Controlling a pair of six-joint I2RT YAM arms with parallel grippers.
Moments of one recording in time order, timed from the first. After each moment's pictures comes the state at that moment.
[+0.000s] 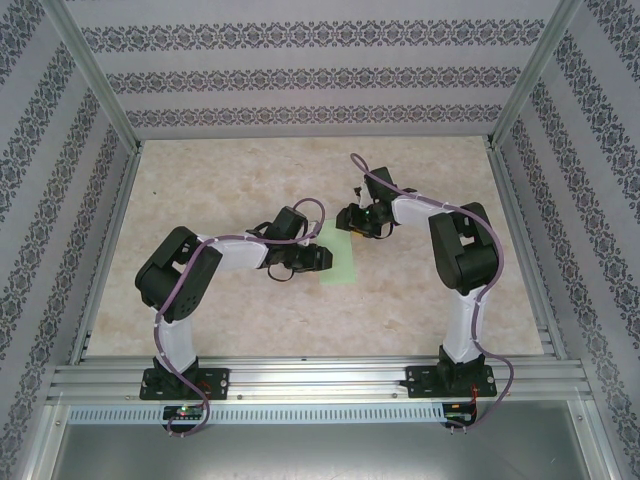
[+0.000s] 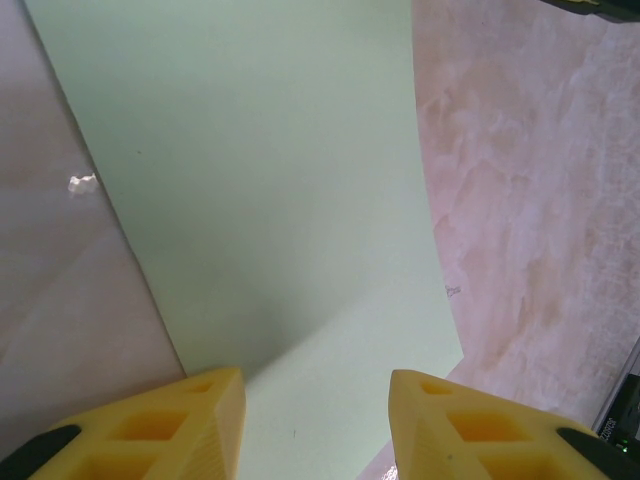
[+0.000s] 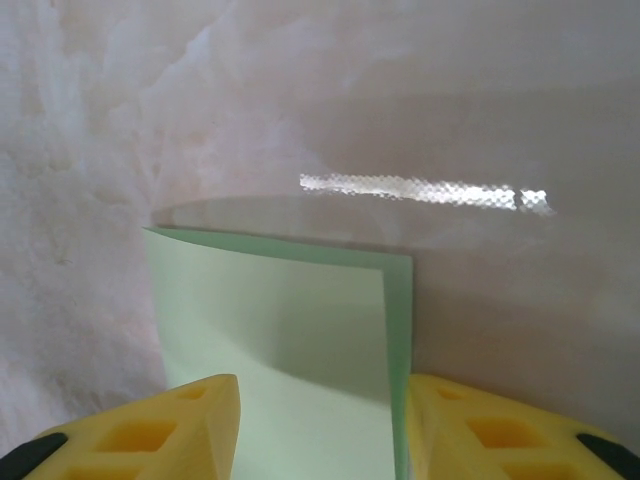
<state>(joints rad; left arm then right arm) -0.62 1.89 1.01 -0.05 0.51 -0.65 0.34 2.02 1.30 -0.38 -0.45 0.46</state>
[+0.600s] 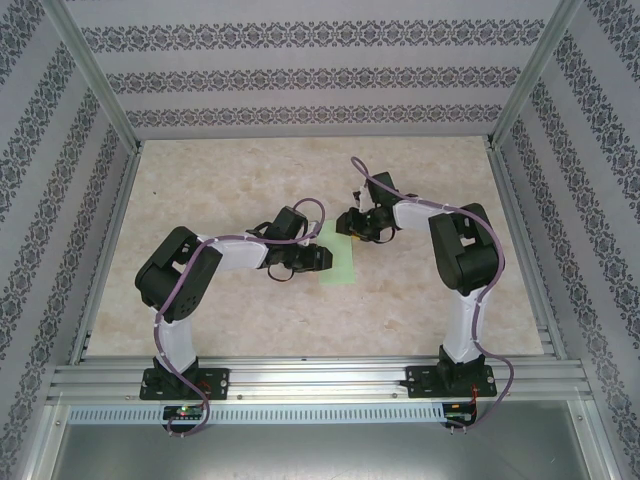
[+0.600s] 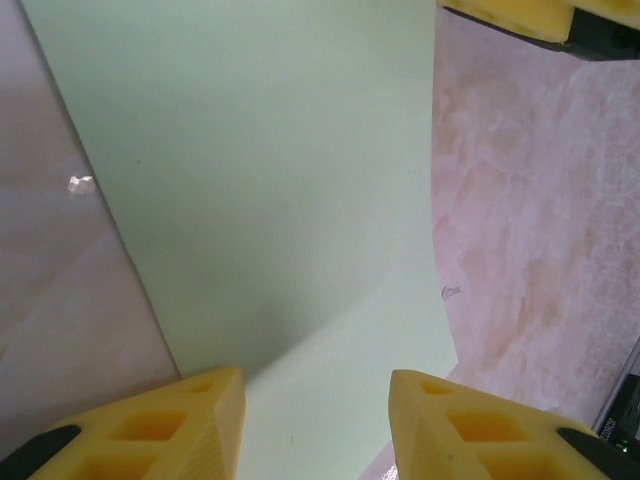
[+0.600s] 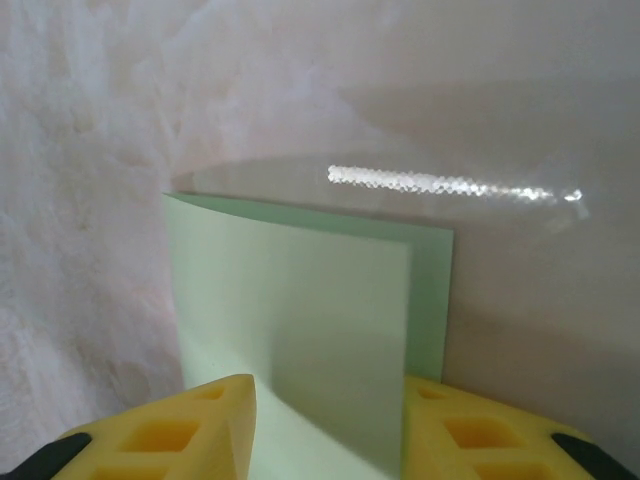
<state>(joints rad) -0.62 1.89 1.01 -0.05 0.51 -0.65 0.33 2.01 1.22 -0.30 -0.54 0.45</state>
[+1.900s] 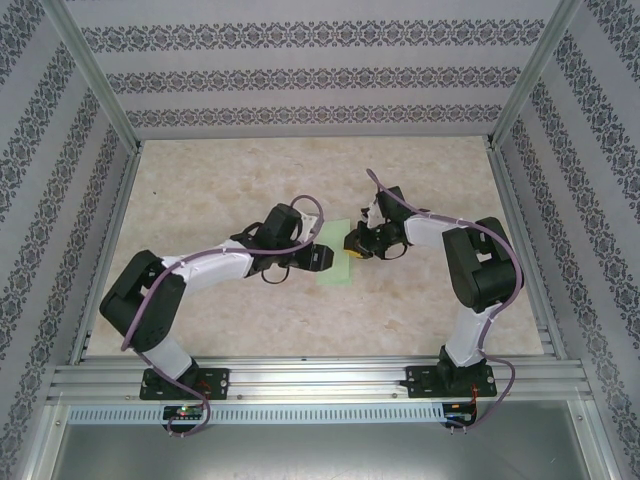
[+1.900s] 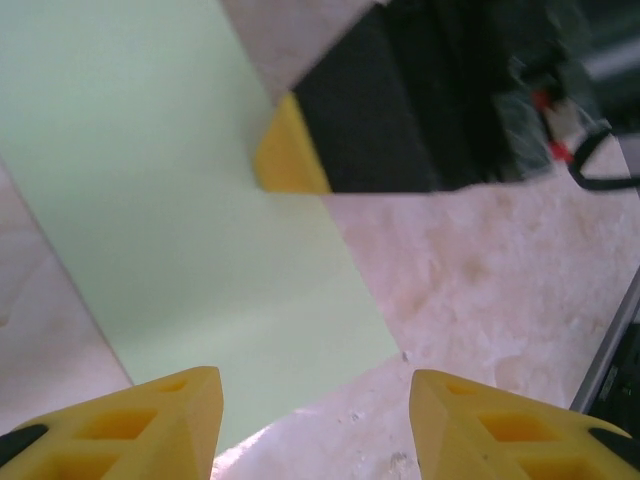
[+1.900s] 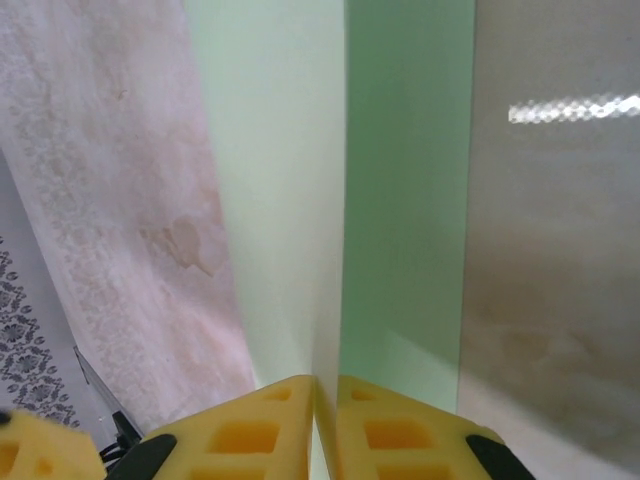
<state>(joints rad) -0.69 1.63 0.94 -0.11 0.41 -0.46 0.33 1.85 1.02 -0.30 -0.69 0.60</state>
